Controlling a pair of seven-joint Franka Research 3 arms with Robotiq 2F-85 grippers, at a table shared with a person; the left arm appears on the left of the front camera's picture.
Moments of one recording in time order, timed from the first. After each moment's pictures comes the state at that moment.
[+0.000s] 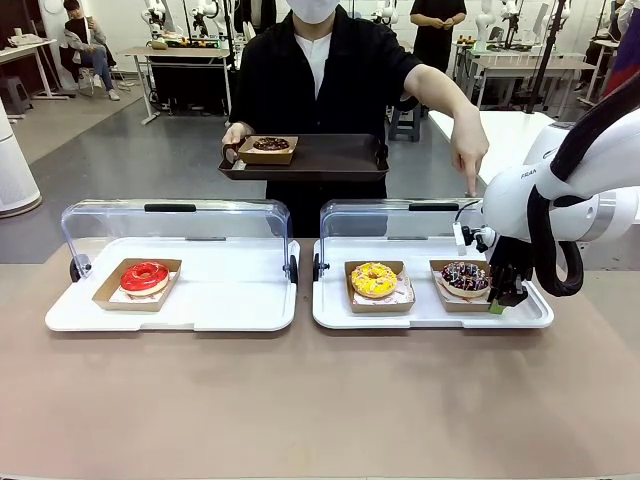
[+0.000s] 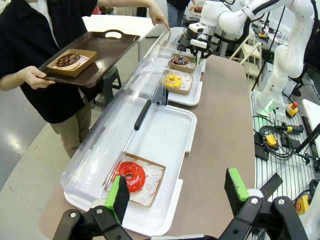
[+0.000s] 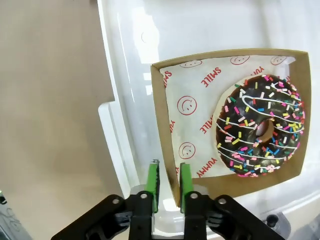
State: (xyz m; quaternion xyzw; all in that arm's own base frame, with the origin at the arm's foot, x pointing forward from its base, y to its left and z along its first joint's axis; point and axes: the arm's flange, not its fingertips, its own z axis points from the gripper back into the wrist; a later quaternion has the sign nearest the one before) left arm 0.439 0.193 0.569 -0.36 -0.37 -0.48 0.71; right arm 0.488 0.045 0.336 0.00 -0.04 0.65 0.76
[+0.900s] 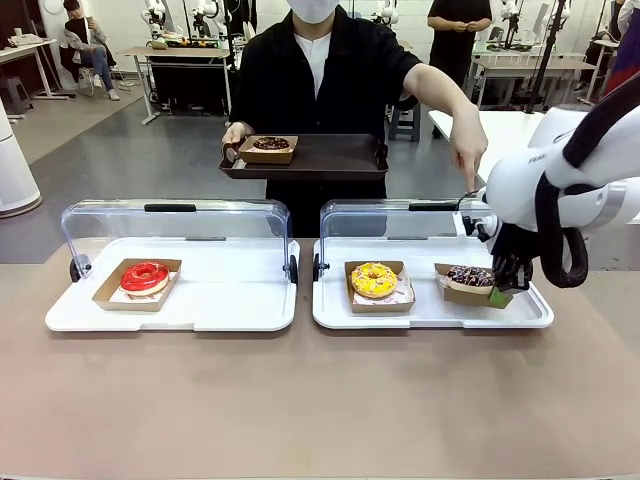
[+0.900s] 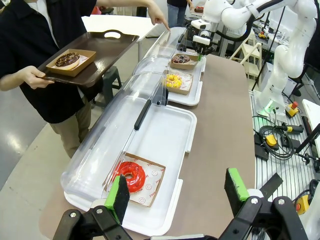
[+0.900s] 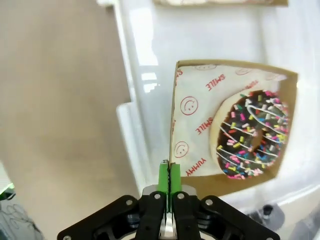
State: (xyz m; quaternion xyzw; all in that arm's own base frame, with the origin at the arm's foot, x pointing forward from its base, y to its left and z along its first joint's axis) left arm 0.440 0.193 0.569 -0.36 -0.37 -0.48 0.71; right arm 0.472 0.054 0.372 0.00 -0.04 0.66 0.75
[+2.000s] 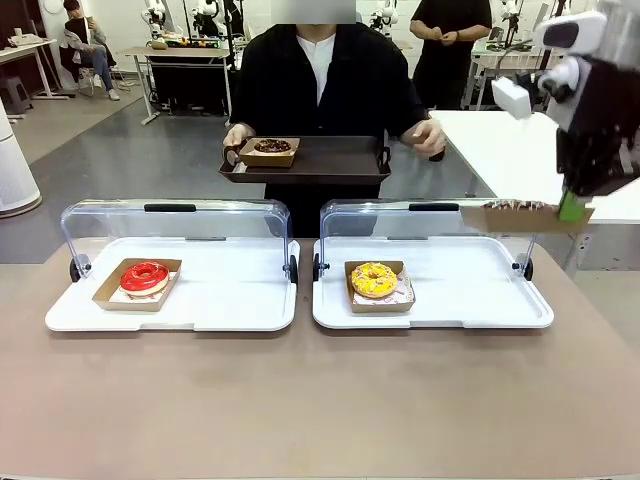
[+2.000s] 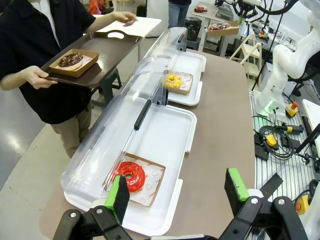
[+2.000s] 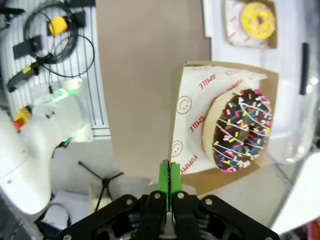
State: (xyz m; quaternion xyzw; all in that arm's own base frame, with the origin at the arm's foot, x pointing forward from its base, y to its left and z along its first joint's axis) left arm 0.440 0.193 0.569 -0.36 -0.37 -0.48 0.71; right arm 0.341 0.094 0.626 -0.04 0.00 0.69 0.72
